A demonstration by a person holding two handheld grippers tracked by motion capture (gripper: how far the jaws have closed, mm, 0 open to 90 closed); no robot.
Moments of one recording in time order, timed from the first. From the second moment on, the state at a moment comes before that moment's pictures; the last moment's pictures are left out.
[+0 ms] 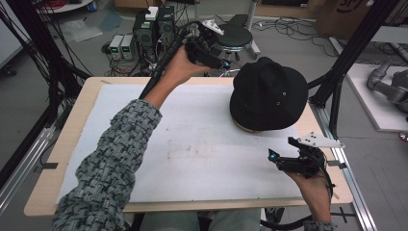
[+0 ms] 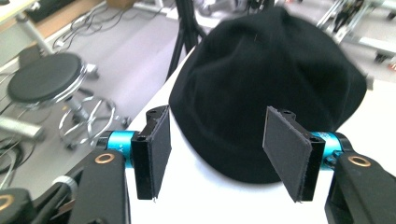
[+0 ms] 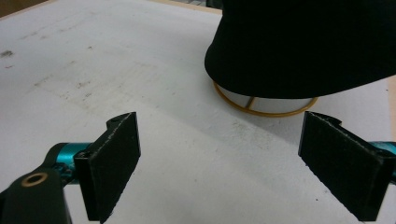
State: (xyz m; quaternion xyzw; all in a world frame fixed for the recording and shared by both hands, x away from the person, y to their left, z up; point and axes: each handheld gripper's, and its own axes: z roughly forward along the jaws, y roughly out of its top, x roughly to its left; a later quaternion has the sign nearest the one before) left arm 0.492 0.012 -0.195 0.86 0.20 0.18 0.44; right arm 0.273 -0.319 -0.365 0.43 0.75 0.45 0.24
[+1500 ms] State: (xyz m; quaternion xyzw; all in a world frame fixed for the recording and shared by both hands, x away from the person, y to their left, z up) left arm 0.332 0.265 -0.362 0.77 0.38 0.27 0.42; right arm 0.311 -0.260 -0.372 0.37 0.79 0.44 0.20
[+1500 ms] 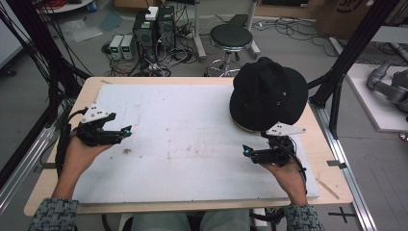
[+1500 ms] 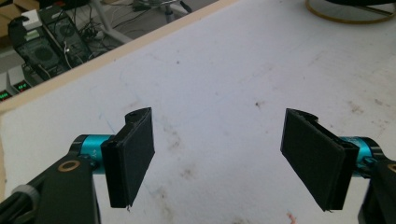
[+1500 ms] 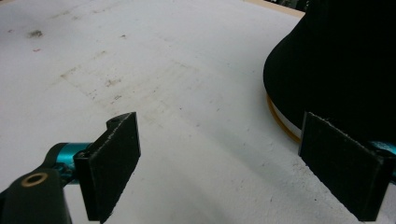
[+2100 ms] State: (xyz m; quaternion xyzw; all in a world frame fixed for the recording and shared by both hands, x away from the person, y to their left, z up) left arm 0.320 0.280 -0.384 0.76 0.40 0.28 0.43; right arm 0.315 -0.245 -0.376 0.36 0.81 0.43 0.19
